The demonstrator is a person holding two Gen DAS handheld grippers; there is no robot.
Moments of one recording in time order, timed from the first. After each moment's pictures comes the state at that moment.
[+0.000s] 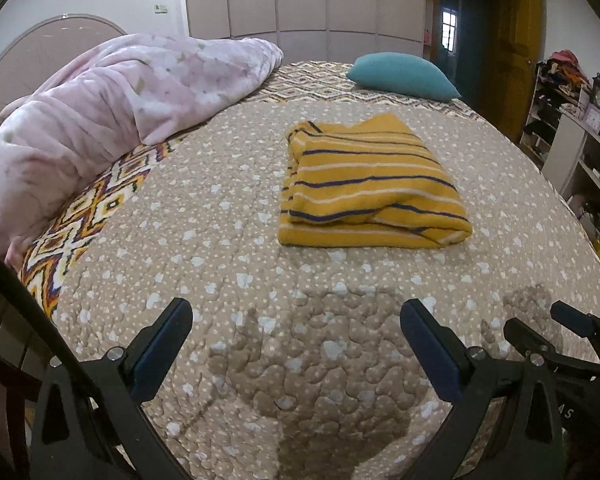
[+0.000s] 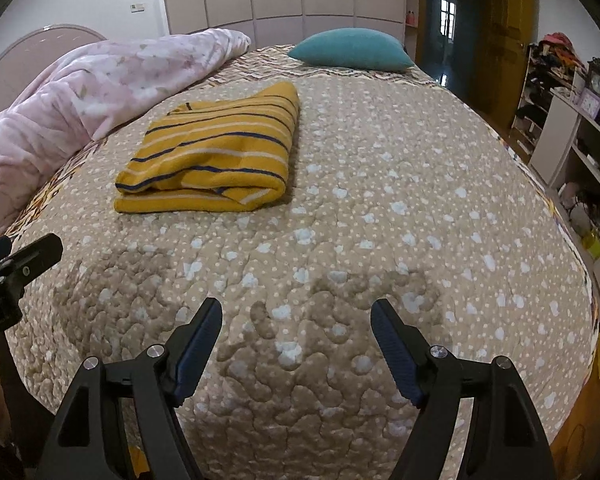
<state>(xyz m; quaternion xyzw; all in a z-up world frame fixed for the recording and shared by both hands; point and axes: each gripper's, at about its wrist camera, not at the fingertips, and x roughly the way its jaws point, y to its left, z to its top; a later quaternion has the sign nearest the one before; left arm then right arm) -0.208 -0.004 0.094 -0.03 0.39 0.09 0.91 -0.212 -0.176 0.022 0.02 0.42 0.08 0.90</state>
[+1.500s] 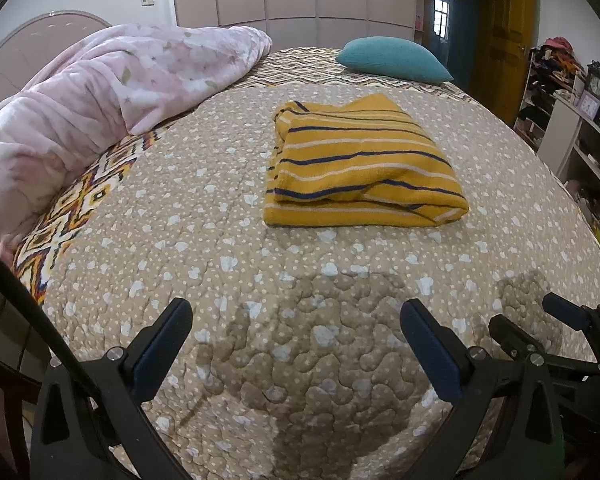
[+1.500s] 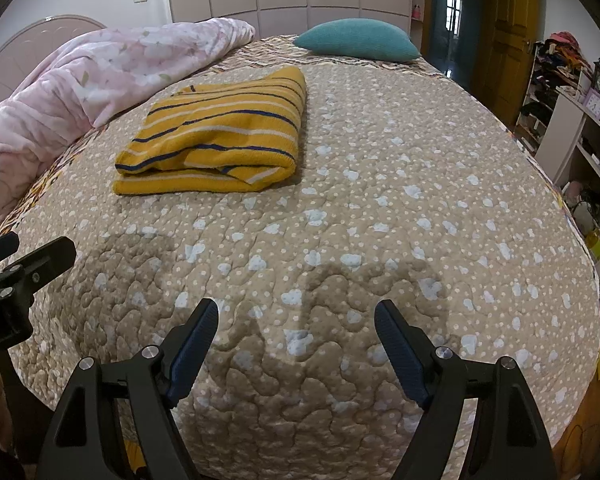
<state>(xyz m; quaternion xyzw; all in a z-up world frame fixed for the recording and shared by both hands) -0.207 -0.008 0.080 -0.02 0.41 0.07 0.91 -0.212 -0.168 0.008 0.01 0.43 0.09 0.90</state>
